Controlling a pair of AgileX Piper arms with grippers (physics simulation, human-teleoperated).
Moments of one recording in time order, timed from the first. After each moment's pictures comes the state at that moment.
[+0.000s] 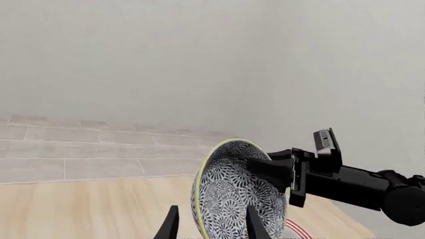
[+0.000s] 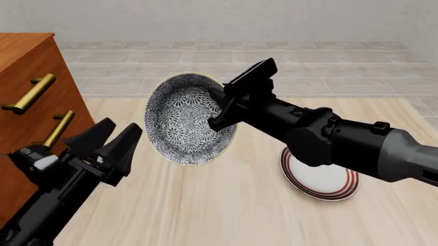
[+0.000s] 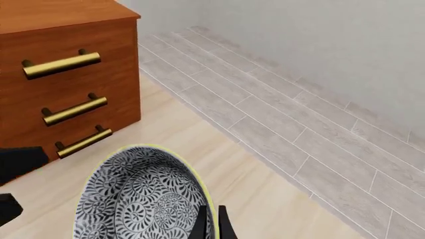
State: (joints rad) left arm -0.49 0.98 -0.22 -0.91 -0.31; right arm 0.69 1.52 -1.03 -0.21 -0.16
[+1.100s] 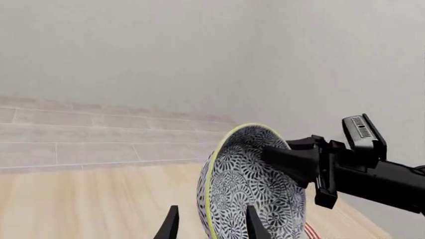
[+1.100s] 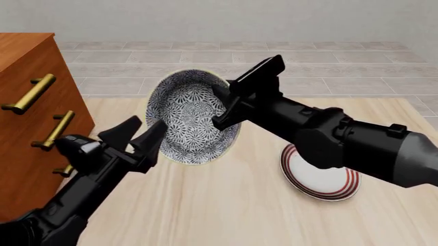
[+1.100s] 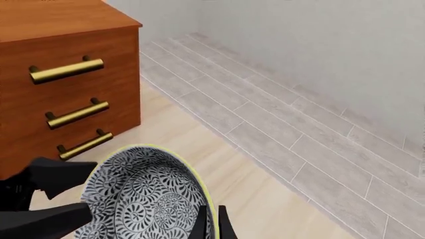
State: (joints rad) left arm -0.52 1.25 -0.30 -1.03 -0.32; right arm 0.69 1.47 -1.01 -0.21 -0.17
